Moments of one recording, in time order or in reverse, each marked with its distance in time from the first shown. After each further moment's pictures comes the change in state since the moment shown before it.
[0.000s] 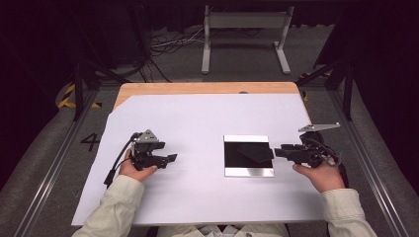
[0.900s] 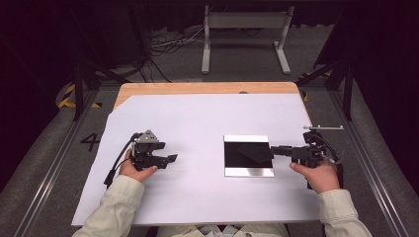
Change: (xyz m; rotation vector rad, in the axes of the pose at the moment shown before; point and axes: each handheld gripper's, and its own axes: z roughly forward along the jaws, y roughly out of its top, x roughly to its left) left arm -0.001 0.000 0.000 0.000 -0.003 -0.001; right arm -0.014 -0.007 0.010 -0.048 0.171 0.289
